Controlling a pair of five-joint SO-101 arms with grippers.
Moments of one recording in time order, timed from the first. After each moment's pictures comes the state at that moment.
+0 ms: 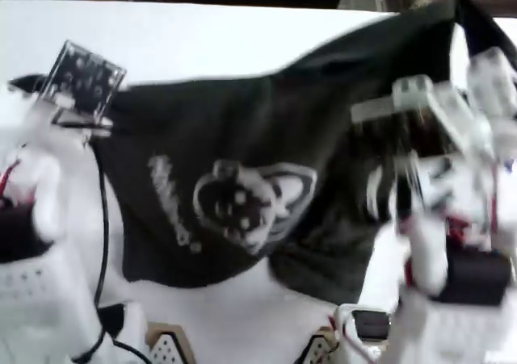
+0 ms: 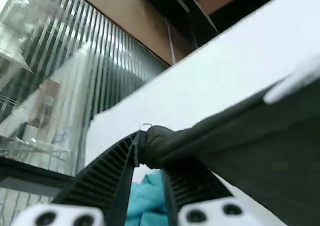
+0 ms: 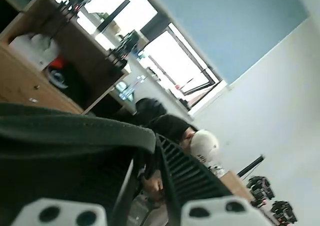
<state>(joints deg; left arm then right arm) -21.7 -46.2 15.9 61.0 -41.5 0.2 -43.1 1.5 40.4 48.2</state>
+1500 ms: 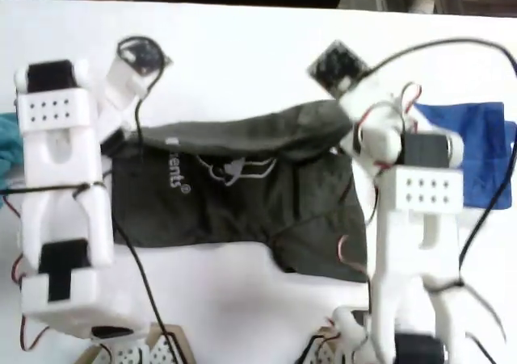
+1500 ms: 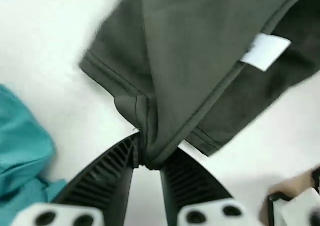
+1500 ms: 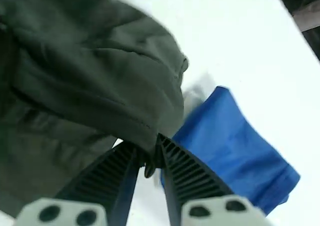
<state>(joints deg) -16.4 0.8 -6.2 98.9 -49.7 -1.3 -28.9 19.4 73.8 51.2</state>
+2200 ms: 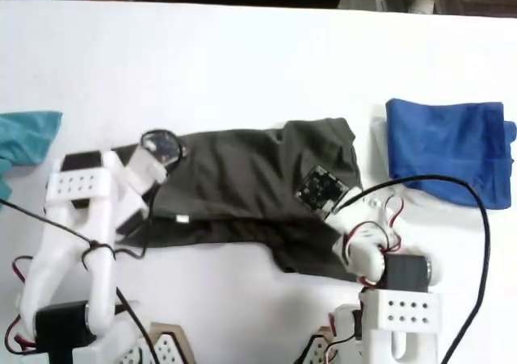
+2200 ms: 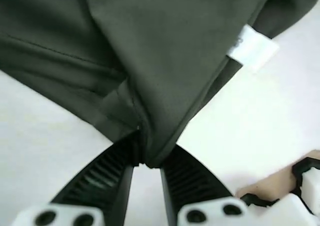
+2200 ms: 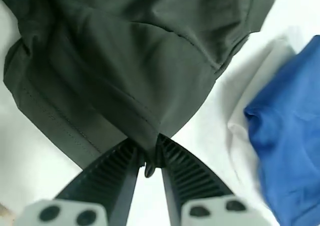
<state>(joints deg) -16.4 -18.5 44.7 74.7 -49.7 -0.4 -69.4 65.4 73.1 56.3</state>
